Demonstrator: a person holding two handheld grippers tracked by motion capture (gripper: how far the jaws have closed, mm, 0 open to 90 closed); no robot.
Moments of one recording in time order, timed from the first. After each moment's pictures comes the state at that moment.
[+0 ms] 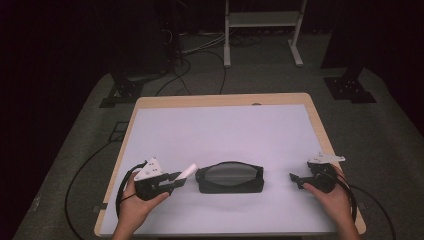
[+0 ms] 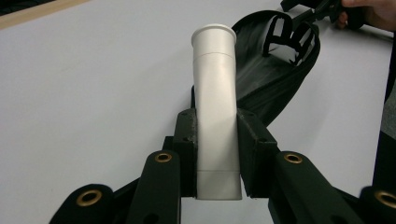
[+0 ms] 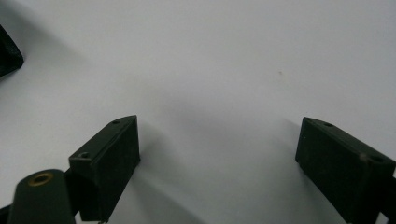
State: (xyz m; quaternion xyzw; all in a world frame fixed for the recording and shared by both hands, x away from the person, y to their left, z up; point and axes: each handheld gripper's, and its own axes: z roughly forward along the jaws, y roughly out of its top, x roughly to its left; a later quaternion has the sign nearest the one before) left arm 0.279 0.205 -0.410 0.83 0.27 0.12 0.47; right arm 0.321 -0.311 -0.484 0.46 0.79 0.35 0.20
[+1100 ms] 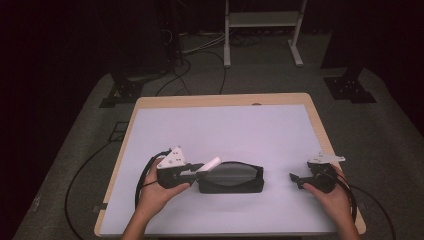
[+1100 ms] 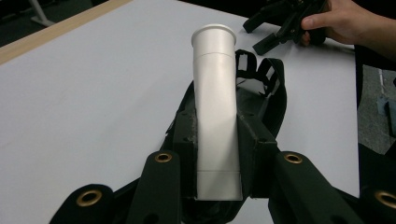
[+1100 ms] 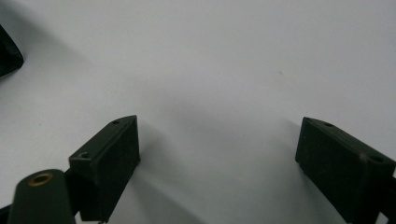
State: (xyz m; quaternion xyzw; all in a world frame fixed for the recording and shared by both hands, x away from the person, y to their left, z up) left arm 0.302 0.148 -0.392 0.84 0.20 0.10 0.49; right arm 0.321 -0.311 -0.484 0.46 0.79 0.35 0.20
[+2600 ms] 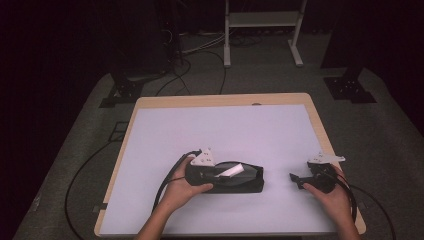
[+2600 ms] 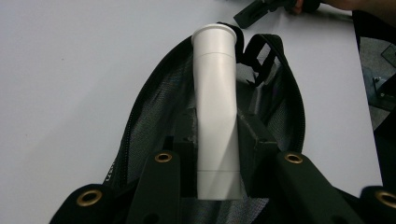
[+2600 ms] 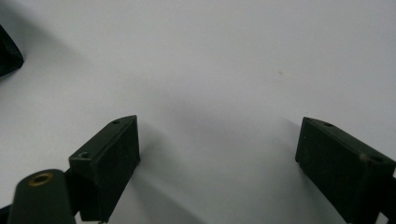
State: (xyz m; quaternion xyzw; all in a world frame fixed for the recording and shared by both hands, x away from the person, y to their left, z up) left arm 0.327 0.090 -0.426 0.88 0.16 0.05 0.44; right arm 0.321 -0.311 -0.484 0.46 0.79 0.35 0.20
